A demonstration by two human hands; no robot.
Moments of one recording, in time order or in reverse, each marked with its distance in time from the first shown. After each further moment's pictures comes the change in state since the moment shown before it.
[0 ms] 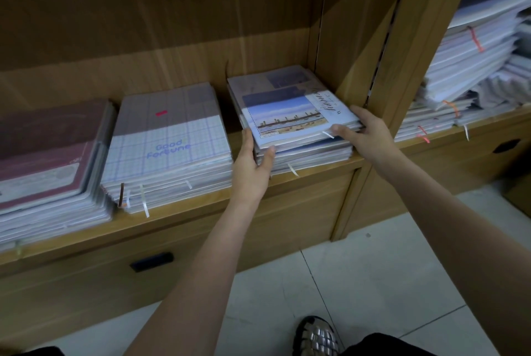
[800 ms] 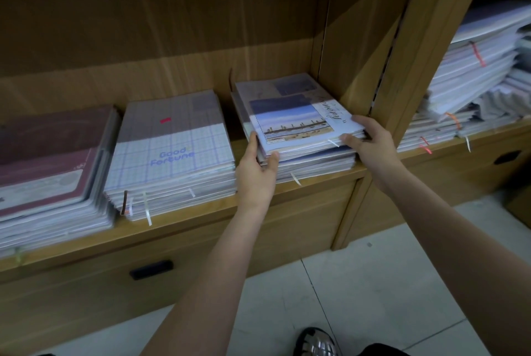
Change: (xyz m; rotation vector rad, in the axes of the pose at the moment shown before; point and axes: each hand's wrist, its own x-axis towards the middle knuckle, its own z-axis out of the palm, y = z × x) left_hand 0.004 0.007 0.005 0.020 0.105 0.002; right_hand 0.002 0.007 0.005 0.165 0.084 0.051
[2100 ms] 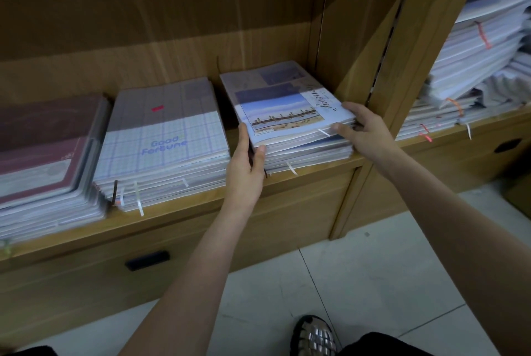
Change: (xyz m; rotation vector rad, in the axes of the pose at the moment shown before) left_hand -0.009 -0.011 -0.011 0.037 -0.095 0.051; right_hand 0.003 -0.001 -0.001 -0.142 -0.133 -0.072
